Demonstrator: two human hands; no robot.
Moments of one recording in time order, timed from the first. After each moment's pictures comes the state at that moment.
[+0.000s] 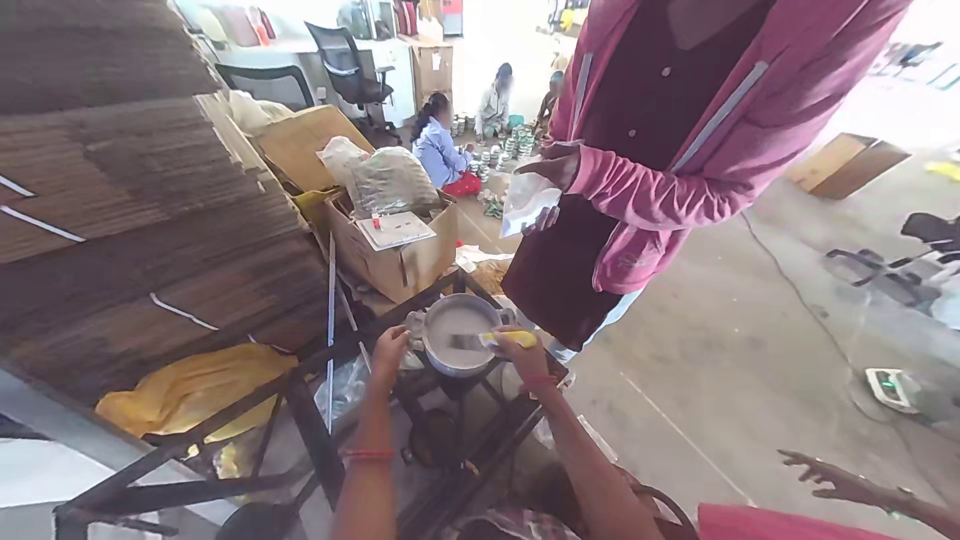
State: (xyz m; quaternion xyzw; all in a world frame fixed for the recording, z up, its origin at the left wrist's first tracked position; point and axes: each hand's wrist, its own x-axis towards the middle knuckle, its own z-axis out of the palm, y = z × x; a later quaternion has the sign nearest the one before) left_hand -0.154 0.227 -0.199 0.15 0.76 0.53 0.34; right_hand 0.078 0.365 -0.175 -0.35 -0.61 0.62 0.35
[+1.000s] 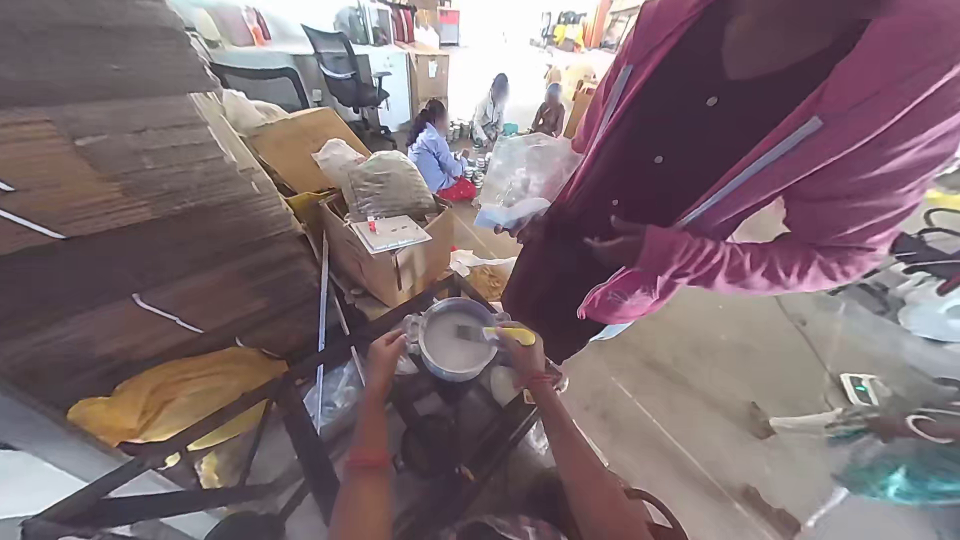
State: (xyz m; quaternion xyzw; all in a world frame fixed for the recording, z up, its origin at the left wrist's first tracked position) left_hand -0.152 0.222 -0.205 0.16 0.75 0.55 0.32; right_hand 0.077 0.377 -0.179 -0.36 -0.68 0.52 0.37
